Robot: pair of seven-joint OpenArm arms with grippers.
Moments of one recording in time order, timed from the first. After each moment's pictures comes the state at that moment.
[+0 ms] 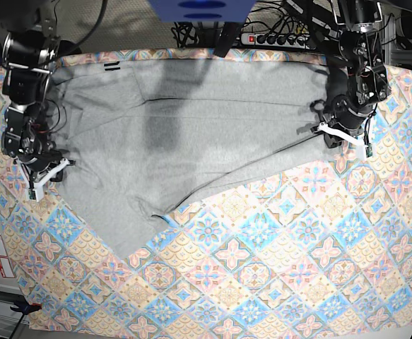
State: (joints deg) left arm 14.8 -13.5 -16.8 86.7 -31.7 -7.1 35.9; right arm 15.4 23.9 14.0 40.8 9.0 27.6 -20.4
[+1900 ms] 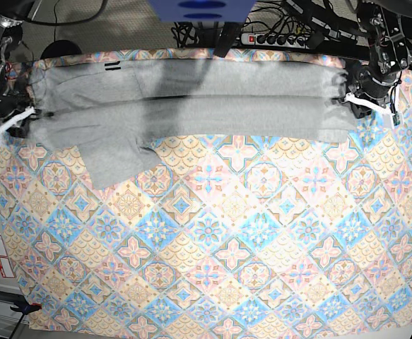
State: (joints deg) left arm 26.6 -15.1 -26.7 91.9 -32.1 -7.6 36.1; right arm -17.7 21.6 36.6 82.4 23.4 27.6 -34.4
